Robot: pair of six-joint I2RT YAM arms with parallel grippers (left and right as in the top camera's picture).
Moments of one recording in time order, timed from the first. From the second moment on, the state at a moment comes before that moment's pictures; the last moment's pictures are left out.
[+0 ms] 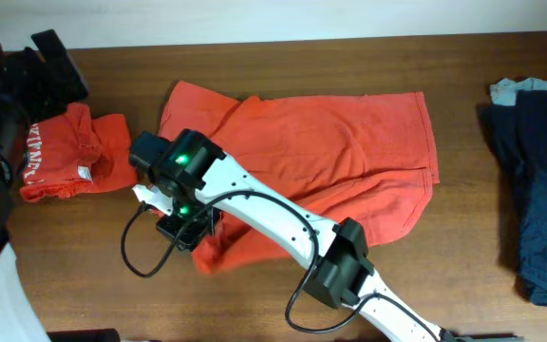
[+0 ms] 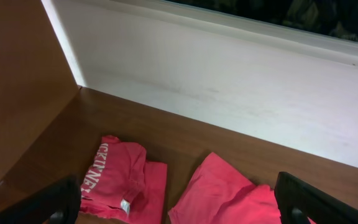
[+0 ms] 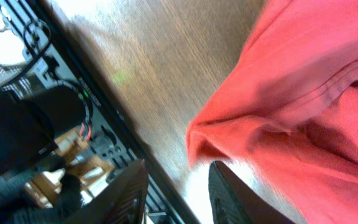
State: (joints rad) left arm -0.01 1.59 2.60 -1.46 -0.24 -0.22; right arm 0.97 2.47 2.63 -1.69 -0.40 0.01
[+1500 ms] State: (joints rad) left arm -0.17 1.77 2.20 -1.69 -0.03 -0.15; right arm 0.04 1.44 1.93 -1.68 -0.08 0.10
